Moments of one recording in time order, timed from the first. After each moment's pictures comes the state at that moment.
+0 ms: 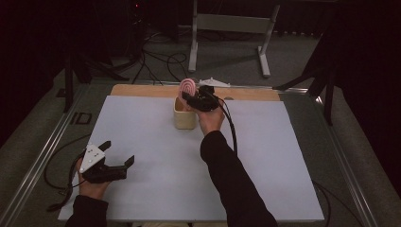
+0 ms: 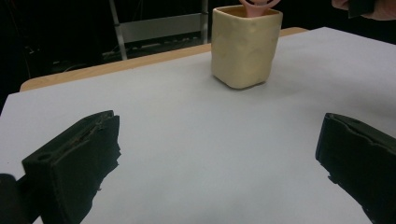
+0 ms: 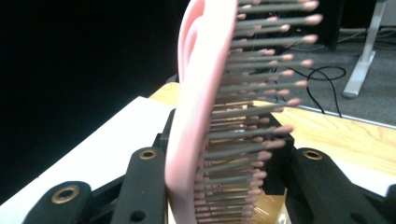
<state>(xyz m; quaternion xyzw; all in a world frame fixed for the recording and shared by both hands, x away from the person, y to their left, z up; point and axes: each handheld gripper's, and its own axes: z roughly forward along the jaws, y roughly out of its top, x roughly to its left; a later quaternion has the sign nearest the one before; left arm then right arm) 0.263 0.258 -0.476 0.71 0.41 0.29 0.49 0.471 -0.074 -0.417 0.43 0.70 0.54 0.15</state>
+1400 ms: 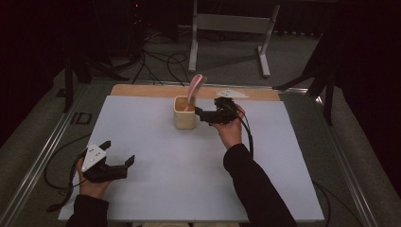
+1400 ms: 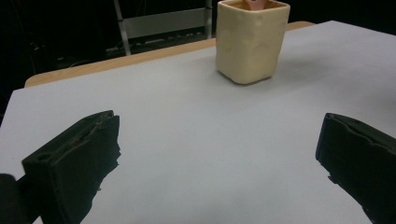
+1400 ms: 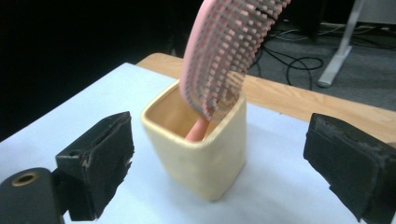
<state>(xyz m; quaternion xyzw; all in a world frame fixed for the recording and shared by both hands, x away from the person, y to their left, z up) 0.265 0.258 -0.477 0.71 0.42 0.29 0.48 0.425 -0.130 -0.415 0.42 0.73 0.51 0.17</state>
